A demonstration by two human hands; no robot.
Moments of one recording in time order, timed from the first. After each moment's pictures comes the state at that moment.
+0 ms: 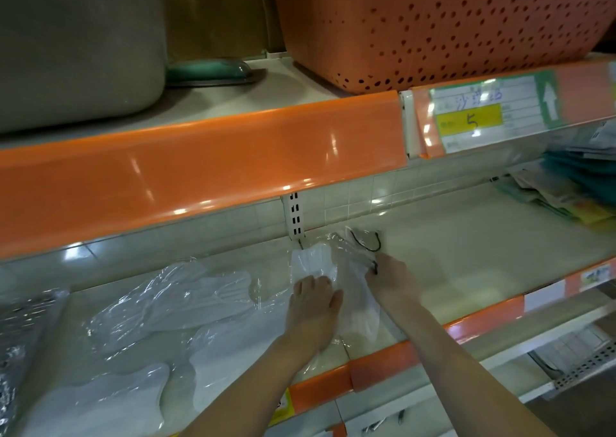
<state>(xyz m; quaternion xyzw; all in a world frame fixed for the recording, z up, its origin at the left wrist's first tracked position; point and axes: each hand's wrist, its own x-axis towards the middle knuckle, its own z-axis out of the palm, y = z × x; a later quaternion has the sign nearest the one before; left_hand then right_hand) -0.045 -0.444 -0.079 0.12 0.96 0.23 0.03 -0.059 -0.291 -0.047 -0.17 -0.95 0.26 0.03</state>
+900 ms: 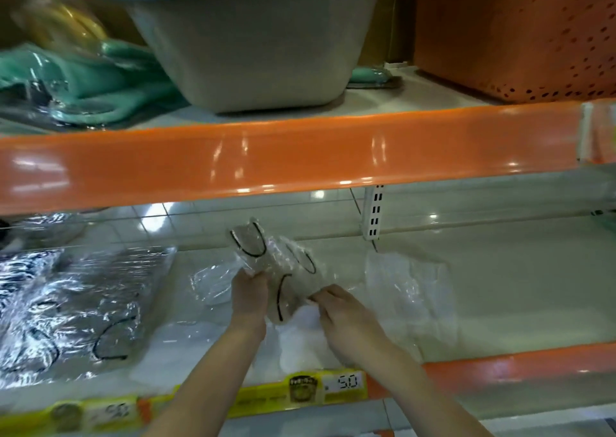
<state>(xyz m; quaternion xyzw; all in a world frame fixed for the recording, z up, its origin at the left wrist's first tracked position) 0.001 -0.619 -0.012 -0.27 0.67 0.68 -0.15 -0.001 -0.462 -0.053 0.24 -0.93 0.26 -0.02</state>
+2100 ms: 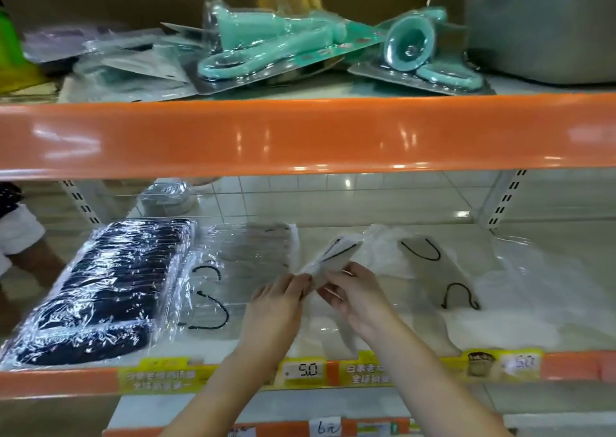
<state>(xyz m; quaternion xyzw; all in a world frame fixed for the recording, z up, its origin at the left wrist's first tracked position) 0.098 -0.868 -0.053 0.08 0.96 0.13 -0.25 0.050 -0.726 -0.019 -0.10 -0.49 0.84 -0.18</state>
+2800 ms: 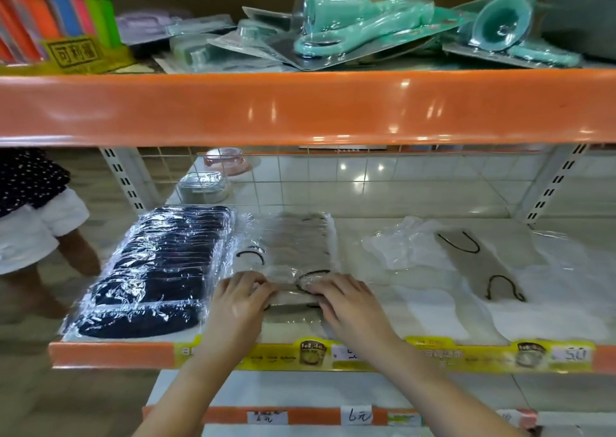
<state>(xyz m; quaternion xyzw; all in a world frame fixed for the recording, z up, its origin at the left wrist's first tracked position) 0.137 -0.987 -0.078 0.10 0.92 0.07 -0.37 0.081 -0.776 -0.086 0.36 -0.88 0.21 0.21</state>
